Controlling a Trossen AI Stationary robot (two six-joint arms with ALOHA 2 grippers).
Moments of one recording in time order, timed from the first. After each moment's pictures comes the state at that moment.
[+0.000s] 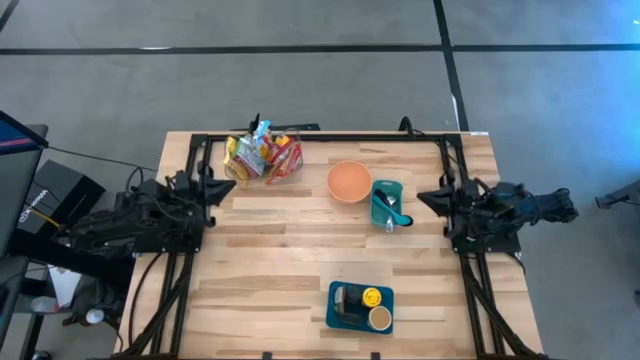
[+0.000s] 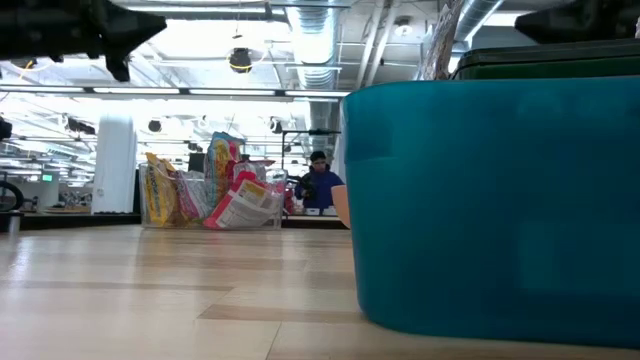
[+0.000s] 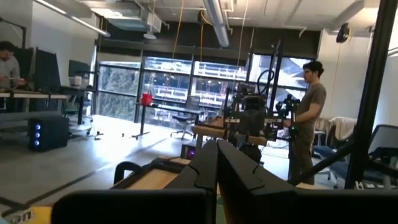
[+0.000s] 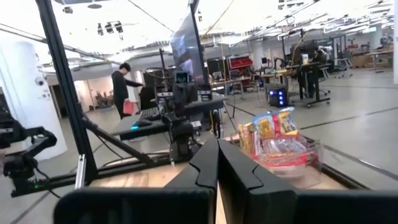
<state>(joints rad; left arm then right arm) 0.18 0.01 0.16 0.14 -0.09 -0.11 0.19 0.00 0.21 -0.02 0.34 0.11</state>
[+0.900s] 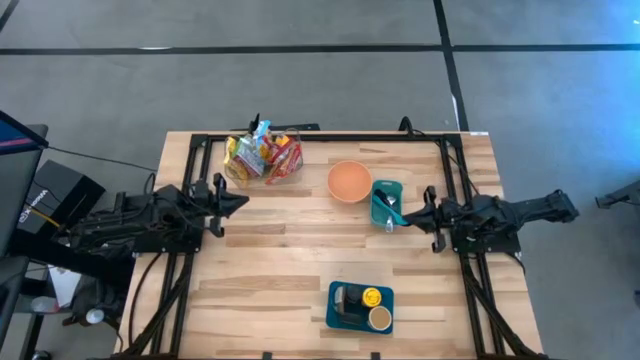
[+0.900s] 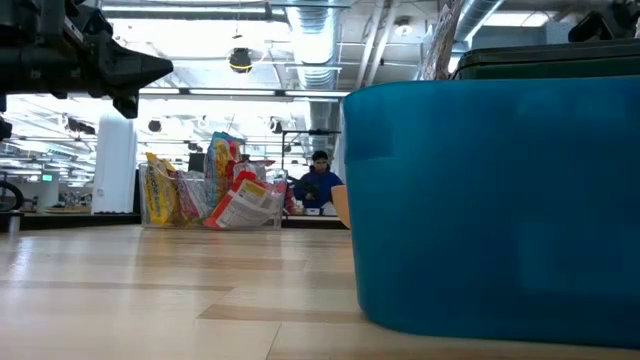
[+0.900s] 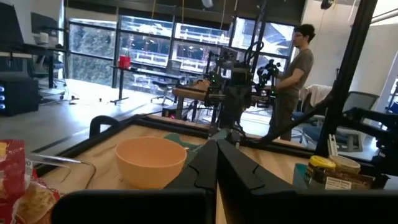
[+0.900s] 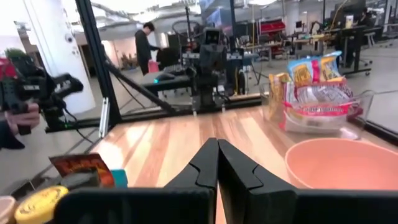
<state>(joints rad) 0.18 0.02 0.01 0.16 0.02 -0.16 0.19 0.01 0.01 0.04 0.20 0.13</state>
